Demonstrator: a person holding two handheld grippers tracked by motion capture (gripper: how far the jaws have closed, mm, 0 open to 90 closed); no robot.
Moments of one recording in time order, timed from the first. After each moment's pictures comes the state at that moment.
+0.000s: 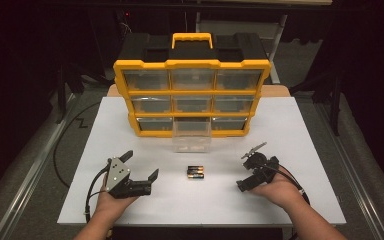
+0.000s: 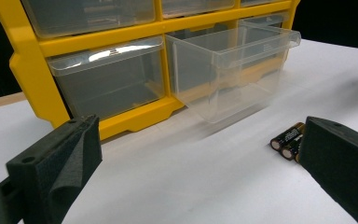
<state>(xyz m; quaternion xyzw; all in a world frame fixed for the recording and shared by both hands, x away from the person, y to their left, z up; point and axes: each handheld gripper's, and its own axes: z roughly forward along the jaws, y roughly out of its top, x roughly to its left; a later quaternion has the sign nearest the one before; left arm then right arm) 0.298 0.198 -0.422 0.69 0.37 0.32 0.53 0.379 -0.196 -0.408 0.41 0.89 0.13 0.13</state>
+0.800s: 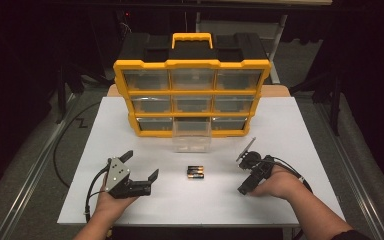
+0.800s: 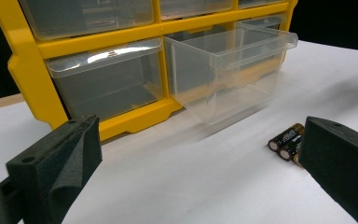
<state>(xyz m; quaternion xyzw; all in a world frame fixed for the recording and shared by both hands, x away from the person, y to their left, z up) 0.298 0.199 -0.421 0.69 0.37 0.32 0.53 0.387 -0.184 -0.398 0.35 0.93 0.04 0.04</state>
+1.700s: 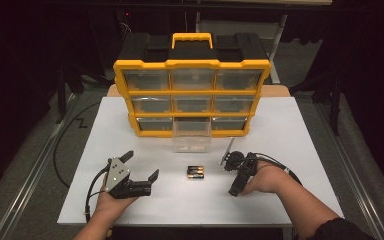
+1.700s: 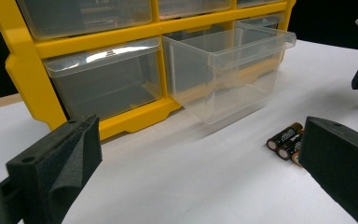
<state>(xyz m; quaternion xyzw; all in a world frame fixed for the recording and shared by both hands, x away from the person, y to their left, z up) 0.298 0.198 -0.421 0.69 0.37 0.32 0.53 0.390 -0.143 -0.391 0.23 0.97 0.01 0.03</state>
